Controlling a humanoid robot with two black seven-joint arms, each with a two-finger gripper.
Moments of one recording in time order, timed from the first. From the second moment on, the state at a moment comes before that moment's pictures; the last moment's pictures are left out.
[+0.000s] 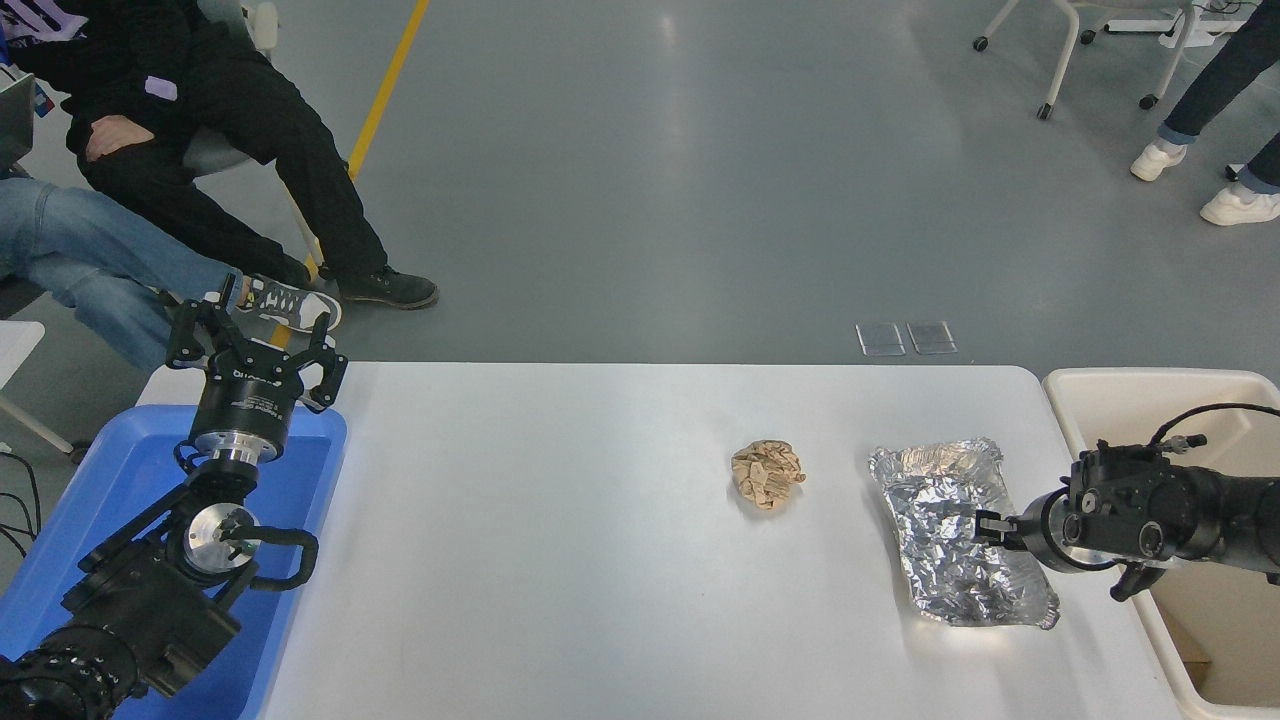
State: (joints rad) left arm -0.60 0.24 -0.89 -0.42 -0.07 -0.57 -0.53; right arm 1.09 -0.41 -0.86 0.82 -0.43 0.12 -0.15
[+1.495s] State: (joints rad) left arm -0.60 0.24 -0.89 -0.42 -0.07 -0.57 -0.53; right arm 1.77 -0.62 -1.11 1.37 -0.19 0.47 -0.15
